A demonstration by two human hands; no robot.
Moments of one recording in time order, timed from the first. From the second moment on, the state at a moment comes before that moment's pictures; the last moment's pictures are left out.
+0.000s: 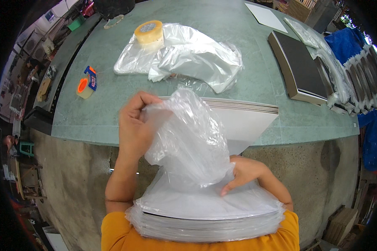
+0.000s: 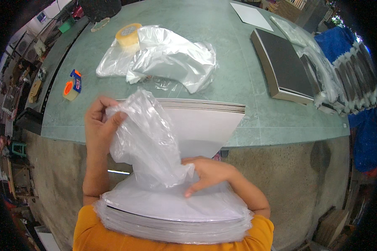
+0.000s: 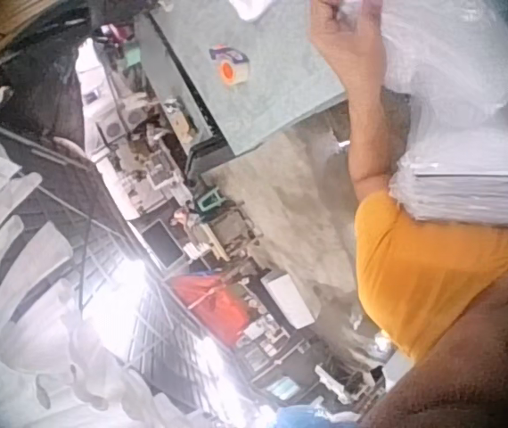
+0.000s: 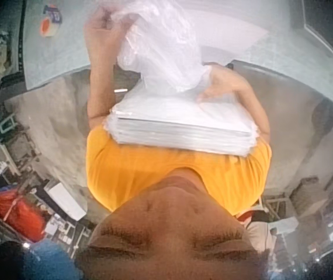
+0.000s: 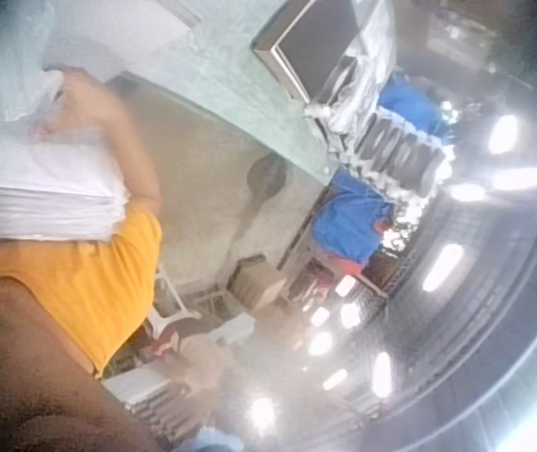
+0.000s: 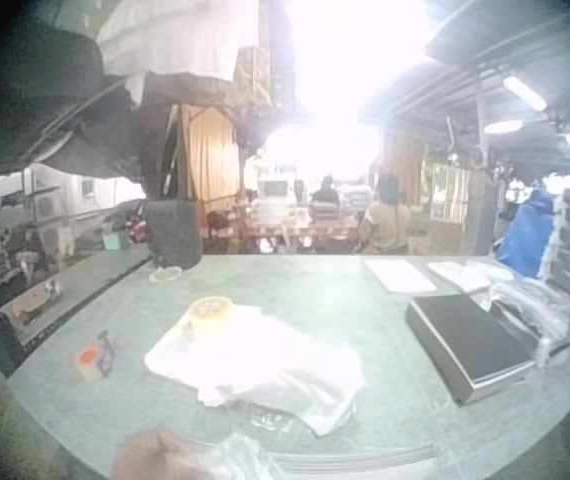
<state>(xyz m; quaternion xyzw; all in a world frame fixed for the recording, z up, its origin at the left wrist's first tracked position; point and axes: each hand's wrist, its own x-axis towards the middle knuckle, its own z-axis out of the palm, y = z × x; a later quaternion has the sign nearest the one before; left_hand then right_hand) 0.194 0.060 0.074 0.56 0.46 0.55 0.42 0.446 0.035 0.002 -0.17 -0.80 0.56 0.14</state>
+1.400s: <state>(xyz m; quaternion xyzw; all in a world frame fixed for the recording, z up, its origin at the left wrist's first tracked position) 0.230 0.017 0.079 0.72 0.35 0.34 0.50 0.417 0.027 0.029 -0.18 -0.32 0.86 0.35</state>
